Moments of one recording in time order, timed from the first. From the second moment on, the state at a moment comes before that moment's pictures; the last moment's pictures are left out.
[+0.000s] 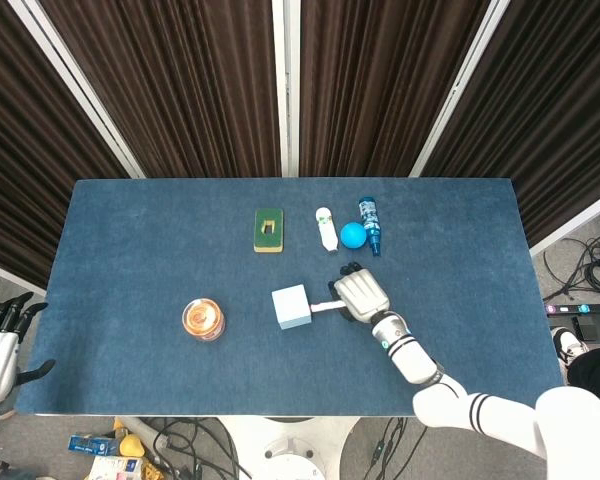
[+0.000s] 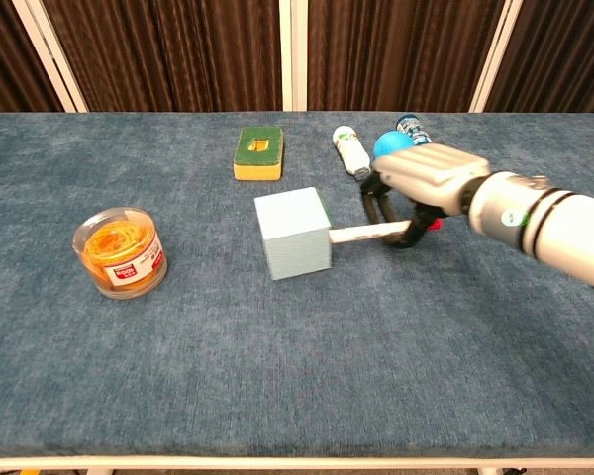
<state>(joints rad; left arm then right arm) -0.05 -1.15 -0.03 -1.56 1.46 1.49 0.05 0.79 -1.75 0.19 -1.21 -1.18 0.81 -0.41</state>
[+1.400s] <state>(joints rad) -0.05 -1.16 -0.03 -1.56 1.49 1.51 0.04 0.75 -1.64 0.12 -1.35 -1.00 0.89 -0.55</state>
